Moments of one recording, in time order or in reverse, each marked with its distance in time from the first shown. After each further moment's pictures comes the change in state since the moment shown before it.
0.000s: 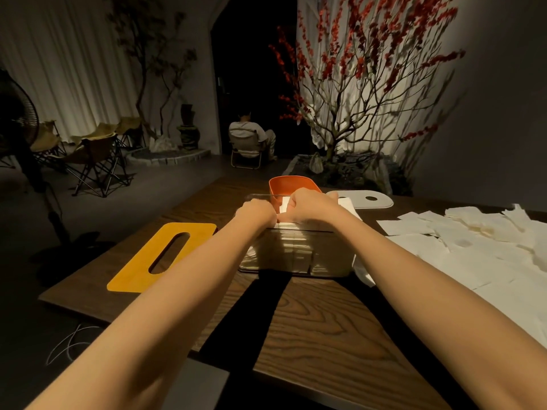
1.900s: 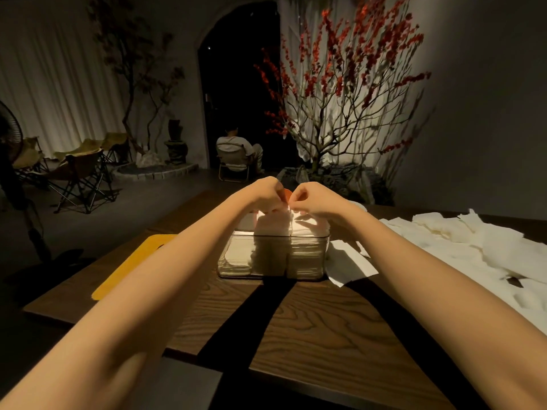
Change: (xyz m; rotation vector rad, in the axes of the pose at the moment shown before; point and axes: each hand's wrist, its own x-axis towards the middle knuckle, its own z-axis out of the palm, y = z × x) left_hand -0.022 0.037 -0.042 -0.217 0.145 0.428; right_hand -0.050 0.035 -0.054 0.452 0.058 -0.108
